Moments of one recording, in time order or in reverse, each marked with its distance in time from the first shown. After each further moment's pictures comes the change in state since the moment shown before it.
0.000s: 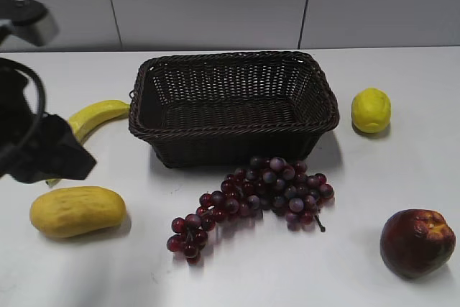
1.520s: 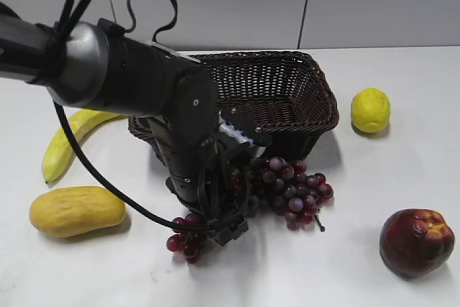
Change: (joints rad) left arm -0.279 0.800 -0.399 0.024 -0.058 -0.006; right arm 0.000 0.000 0.000 0.000 0.000 0.000
